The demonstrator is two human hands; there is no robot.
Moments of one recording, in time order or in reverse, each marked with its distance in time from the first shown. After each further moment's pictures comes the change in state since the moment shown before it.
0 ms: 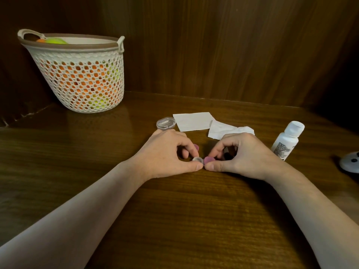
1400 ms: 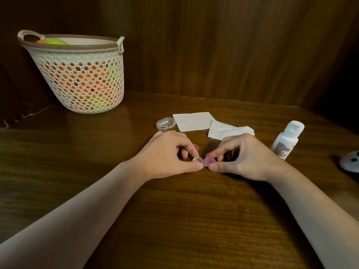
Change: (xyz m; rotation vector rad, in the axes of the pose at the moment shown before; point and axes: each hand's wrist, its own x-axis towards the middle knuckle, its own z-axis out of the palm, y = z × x) left_hand 0.000 -0.003 0.004 -0.092 -0.003 0.010; right_hand -0.005 -0.003 -0.001 0.078 -0.041 -0.037
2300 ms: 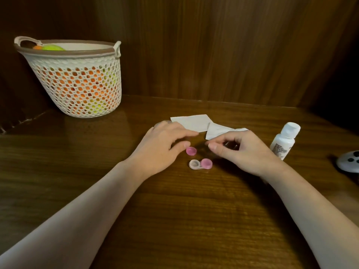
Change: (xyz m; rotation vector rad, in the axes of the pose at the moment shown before) left_hand 0.014 -0.003 -0.008 0.283 0.073 -0.053; right_hand 0.010 0.016 0.000 0.047 0.204 0.040
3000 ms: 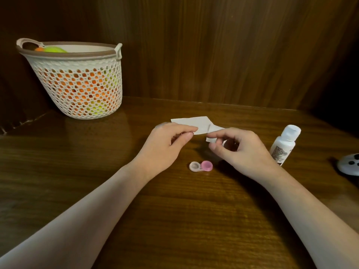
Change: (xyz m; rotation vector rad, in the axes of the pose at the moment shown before) left_hand 0.002 0.012 0.004 -0.304 0.165 -0.066; right_hand 0.000 -0.006 0.009 -0.097 0.166 -0.095
